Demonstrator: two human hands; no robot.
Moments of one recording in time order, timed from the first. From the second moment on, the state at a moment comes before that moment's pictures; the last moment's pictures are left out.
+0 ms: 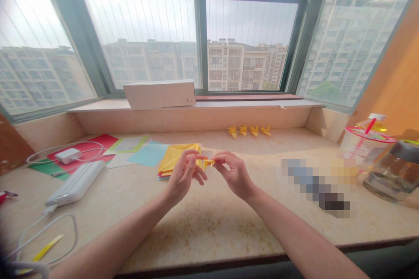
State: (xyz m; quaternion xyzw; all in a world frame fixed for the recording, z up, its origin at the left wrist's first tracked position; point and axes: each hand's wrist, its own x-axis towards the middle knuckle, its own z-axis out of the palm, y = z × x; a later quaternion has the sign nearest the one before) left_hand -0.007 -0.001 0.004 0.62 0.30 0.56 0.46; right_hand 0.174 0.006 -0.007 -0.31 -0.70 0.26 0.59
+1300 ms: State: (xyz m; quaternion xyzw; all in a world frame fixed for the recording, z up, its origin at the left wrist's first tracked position) left_hand -0.009 0.002 0.007 0.63 0.29 0.55 0.46; right_hand 0.180 0.008 -0.004 -0.29 -0.79 0.19 0.50
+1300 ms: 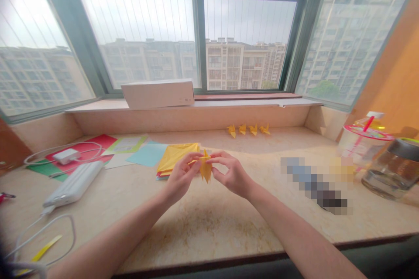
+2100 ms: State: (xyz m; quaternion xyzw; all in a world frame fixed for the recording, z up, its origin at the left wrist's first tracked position) left_hand -0.008 -0.004 0.001 0.72 0.26 0.53 0.35; right_hand 0.176 0.003 0.000 -0.32 -0.73 0.24 0.55
